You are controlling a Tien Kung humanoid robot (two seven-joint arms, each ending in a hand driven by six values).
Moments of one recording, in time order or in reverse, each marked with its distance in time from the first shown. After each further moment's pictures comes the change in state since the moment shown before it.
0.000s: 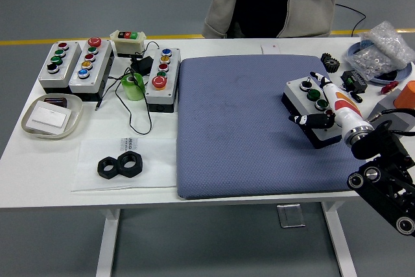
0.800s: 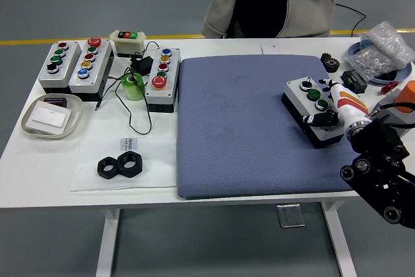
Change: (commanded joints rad) left arm 0.005 0.002 -0.008 -0.001 0.016 0.001 0.004; right arm 0.060 0.014 -0.024 -0.100 -0.137 0.041 -0.114
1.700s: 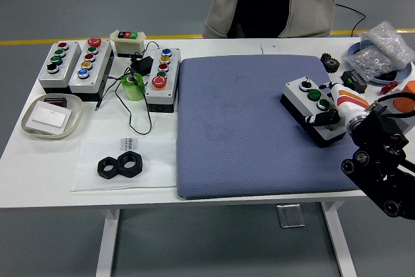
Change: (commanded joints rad) left arm -0.006 0.001 0.007 0.001 -0.015 -0.001 -0.005; right arm 0.042 0.006 -0.002 -0.041 -0.037 0.119 -0.049
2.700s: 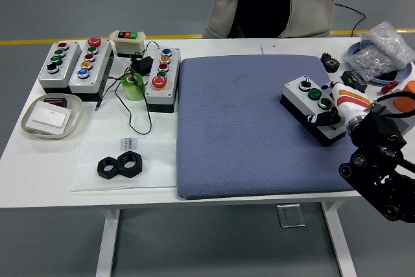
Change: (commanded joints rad) left arm 0.000 -0.001 -0.007 0.001 0.010 0.000 0.003; right arm -0.002 -0.019 -0.042 0.049 -0.052 -0.043 -0.054
